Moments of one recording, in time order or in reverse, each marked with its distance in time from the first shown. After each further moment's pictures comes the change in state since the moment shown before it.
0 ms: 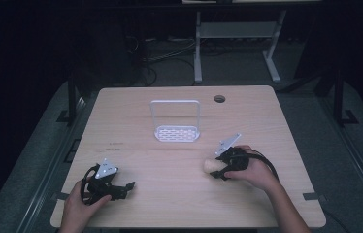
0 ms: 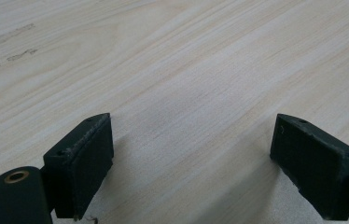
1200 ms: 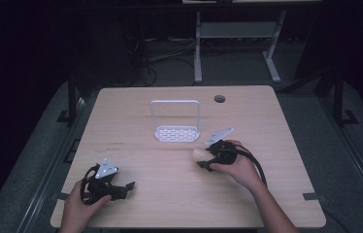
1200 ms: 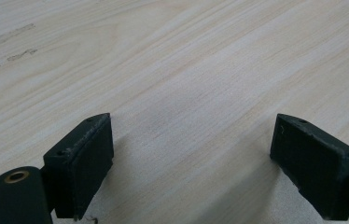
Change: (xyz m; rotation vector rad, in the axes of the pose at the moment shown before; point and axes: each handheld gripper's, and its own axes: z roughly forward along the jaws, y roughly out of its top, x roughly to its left) left arm 0.000 0.000 0.000 -0.001 0.000 0.002; right arm 0.006 0.036 0.009 -0.116 -0.083 0.122
